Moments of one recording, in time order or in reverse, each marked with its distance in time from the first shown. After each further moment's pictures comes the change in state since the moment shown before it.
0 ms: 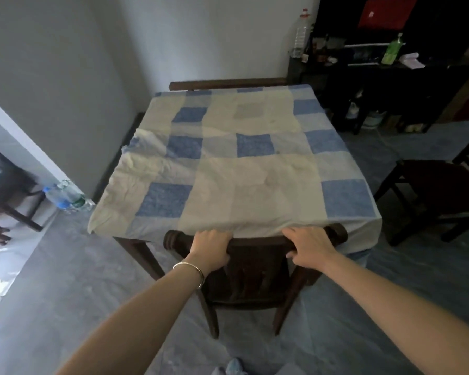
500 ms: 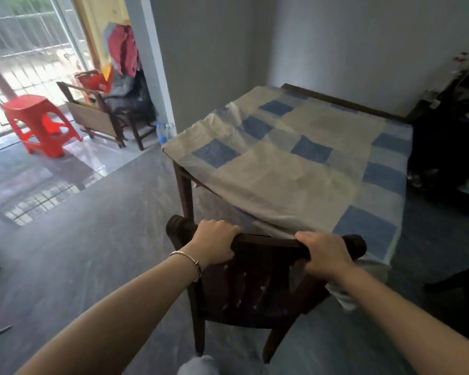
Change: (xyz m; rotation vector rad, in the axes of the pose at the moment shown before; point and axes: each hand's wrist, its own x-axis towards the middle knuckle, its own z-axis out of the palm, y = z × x) left_hand -0.115 0.189 -0.018 -0.060 0.081 -0.407; right_hand -0.091 0.095 -0.034 0.042 0.100 -0.553
